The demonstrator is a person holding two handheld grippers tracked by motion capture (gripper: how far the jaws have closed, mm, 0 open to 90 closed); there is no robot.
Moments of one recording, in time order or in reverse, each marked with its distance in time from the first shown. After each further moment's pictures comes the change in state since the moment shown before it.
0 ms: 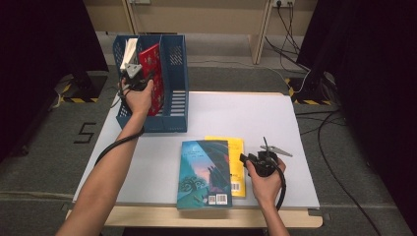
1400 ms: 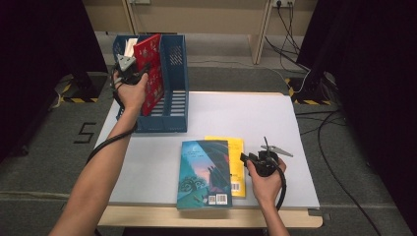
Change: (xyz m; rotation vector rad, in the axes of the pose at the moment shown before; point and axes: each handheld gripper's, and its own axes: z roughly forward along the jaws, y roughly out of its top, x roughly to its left) left arm 0.006 0.035 -0.017 -0.030 -0.038 0.018; right arm 0.001 0.001 -0.002 -0.014 -0.007 0.007
